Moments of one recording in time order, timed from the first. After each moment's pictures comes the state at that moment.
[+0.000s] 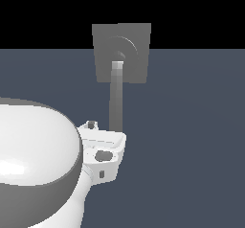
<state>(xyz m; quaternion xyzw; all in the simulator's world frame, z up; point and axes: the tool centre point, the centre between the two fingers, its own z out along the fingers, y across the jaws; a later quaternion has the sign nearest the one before) -0.107 0.089 0.092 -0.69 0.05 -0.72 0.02</state>
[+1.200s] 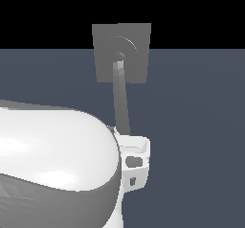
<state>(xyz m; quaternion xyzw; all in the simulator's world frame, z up) -0.119 0.033 0.082 -0.71 0.04 -0.70 0.00</state>
